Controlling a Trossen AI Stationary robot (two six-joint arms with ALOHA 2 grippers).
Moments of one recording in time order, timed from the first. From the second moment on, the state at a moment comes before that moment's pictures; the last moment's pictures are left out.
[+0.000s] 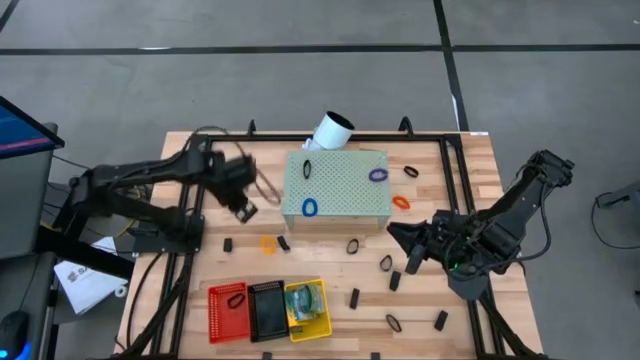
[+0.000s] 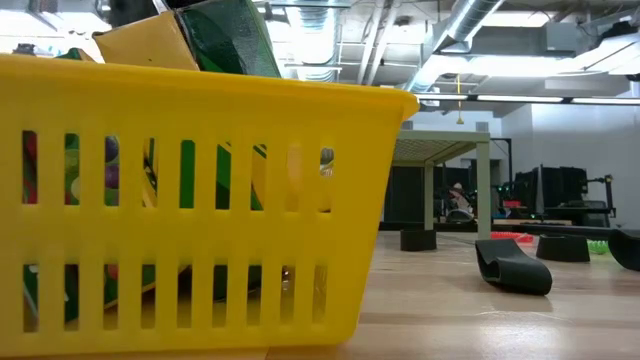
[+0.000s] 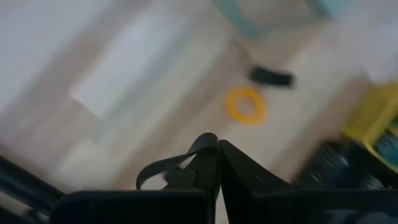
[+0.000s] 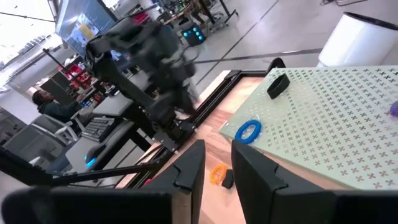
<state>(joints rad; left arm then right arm) 0.20 1.17 1.05 -1.20 0.06 -0.57 0.80 1.22 1.13 -0.59 1.26 1.28</state>
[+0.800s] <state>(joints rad) -0.77 1.14 0.85 -0.85 0.07 -1.32 0.77 1.29 1.13 -0.53 1.26 1.41</state>
